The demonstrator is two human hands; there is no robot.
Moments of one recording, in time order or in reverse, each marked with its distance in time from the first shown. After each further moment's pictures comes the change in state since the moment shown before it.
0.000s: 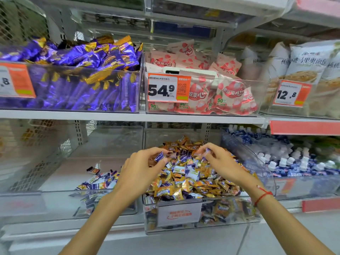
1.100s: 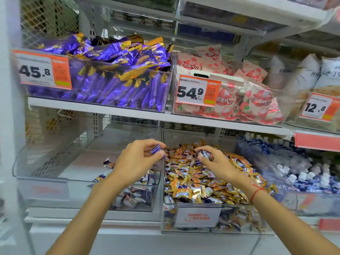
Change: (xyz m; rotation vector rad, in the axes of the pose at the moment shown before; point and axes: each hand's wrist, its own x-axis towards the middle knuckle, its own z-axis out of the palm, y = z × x) left_hand 0.004 -0.037 -0.050 -0.166 0.024 -0.052; right_hand 0.025 -0.025 0.040 0.054 -0.121 0.022
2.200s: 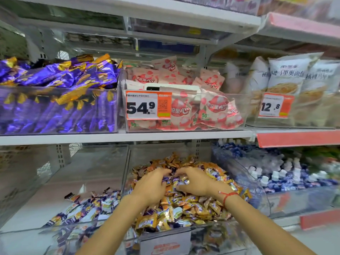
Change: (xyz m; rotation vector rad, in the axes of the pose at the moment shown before) left_hand 0.062 0.014 0.127 0.545 -0.367 0.093; right_hand 0.024 0.052 -0.019 -0.465 -0.157 0.003
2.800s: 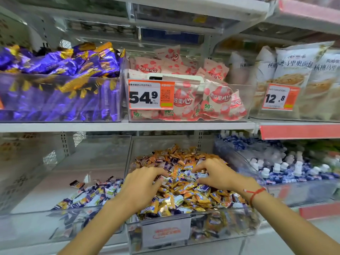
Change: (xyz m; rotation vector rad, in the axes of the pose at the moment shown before) left_hand -0.051 0.002 -0.017 0.131 0.129 0.037; right_hand -0.035 0.028 -0.021 -0.165 0.060 -0.048
